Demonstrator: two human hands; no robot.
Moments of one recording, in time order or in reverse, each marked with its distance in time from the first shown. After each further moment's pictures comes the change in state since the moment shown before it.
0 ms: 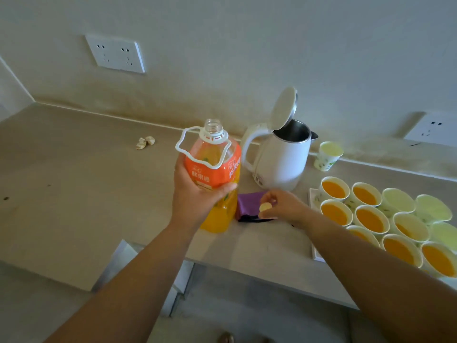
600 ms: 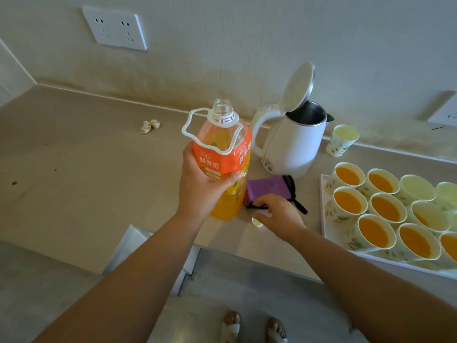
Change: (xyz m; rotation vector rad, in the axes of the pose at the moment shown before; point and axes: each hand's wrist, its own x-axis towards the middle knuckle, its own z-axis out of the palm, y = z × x) left_hand -0.006 0.006 -0.004 0.115 -0.010 0.002; right_hand -0.019 0.014 0.059 -0.251 0.160 -0.184
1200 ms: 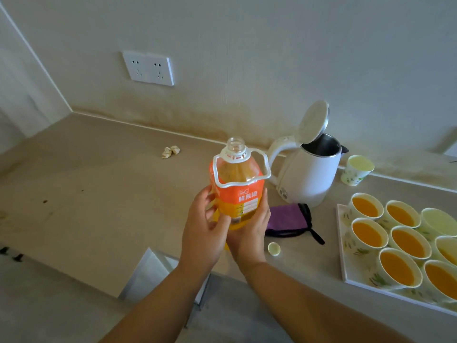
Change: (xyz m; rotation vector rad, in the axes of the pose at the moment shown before) left_hand -0.033 -0.002 -0.032 -0.076 -0.017 -0.072; right_hand 0.003 -0.123 0.058 0.653 0.510 0.017
